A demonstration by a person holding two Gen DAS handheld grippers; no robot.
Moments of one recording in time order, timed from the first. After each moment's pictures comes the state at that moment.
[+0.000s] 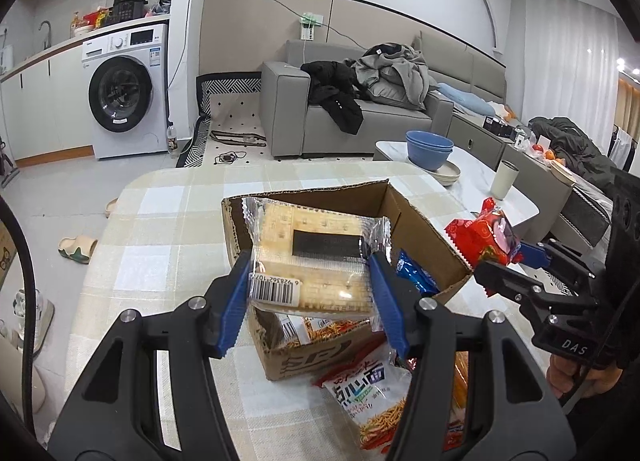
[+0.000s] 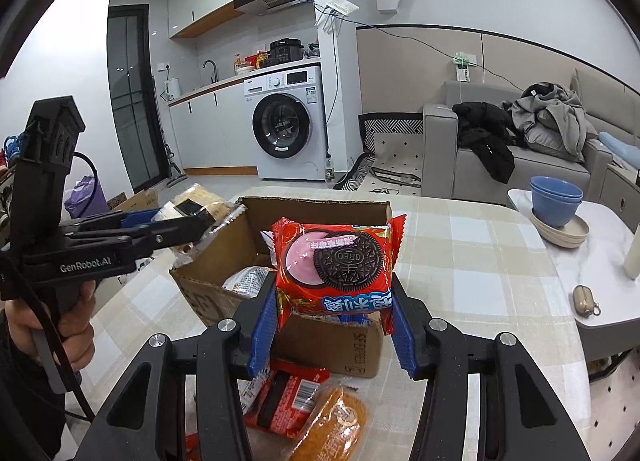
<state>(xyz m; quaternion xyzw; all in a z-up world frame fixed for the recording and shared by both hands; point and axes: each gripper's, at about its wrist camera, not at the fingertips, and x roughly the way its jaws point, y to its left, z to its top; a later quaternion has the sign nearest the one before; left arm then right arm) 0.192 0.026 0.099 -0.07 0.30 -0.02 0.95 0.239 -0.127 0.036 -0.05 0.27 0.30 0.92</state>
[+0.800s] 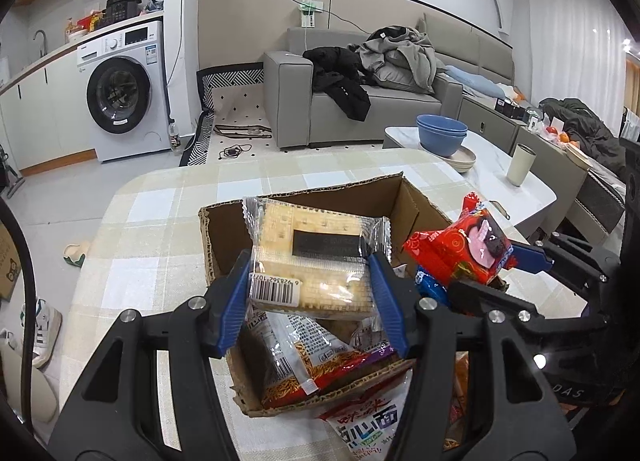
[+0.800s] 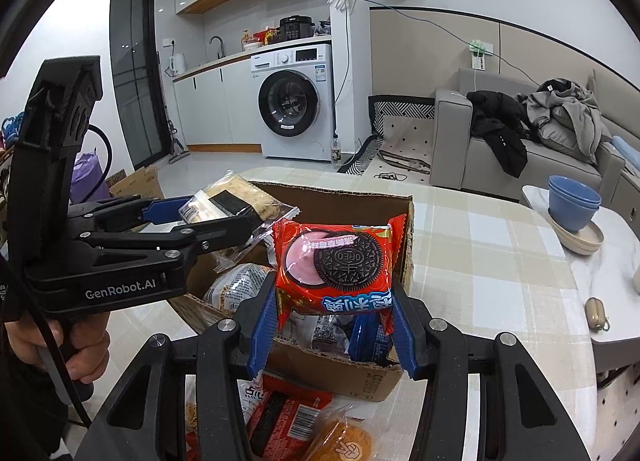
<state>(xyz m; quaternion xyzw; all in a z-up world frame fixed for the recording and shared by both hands) 0.269 0.008 0.070 -0.04 0.32 -0.01 0.94 0.275 -0.092 0.027 -0.08 0.30 0.31 0.90</state>
